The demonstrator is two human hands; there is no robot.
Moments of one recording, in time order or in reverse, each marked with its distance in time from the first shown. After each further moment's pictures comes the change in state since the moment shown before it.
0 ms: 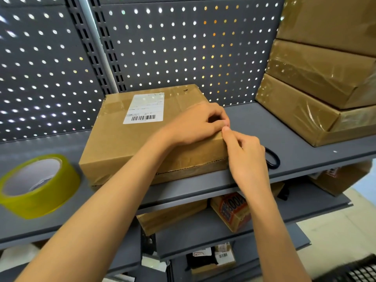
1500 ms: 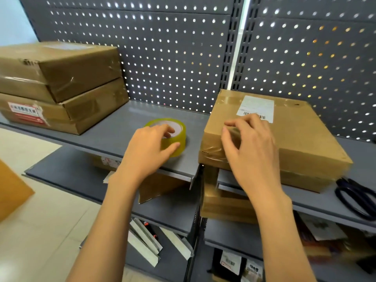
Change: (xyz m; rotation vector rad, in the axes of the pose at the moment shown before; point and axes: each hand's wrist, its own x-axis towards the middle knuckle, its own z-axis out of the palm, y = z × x) left_hand -0.265 -0.022 -0.046 0.480 0.609 -0.803; right_hand -0.053 -0.077 0.097 -0.262 -0.199 -0.702
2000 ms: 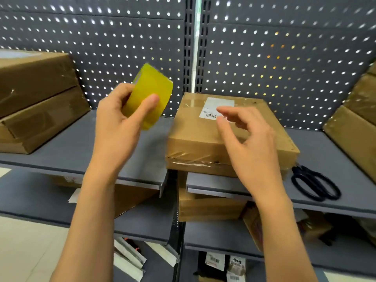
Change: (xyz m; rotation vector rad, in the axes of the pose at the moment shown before) left_hand 0.023 0.066 -0.032 -0.738 0.372 0.112; right_hand 0.001 0.016 -0.052 0.394 0.076 0.107
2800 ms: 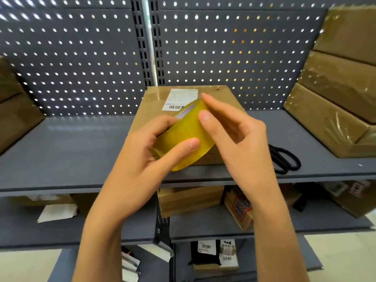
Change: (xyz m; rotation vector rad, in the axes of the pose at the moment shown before) left_hand -0.055 0.048 0.045 -0.228 -0.552 0.062; right_hand -0.026 0.005 -0.034 0.431 0.009 0.170
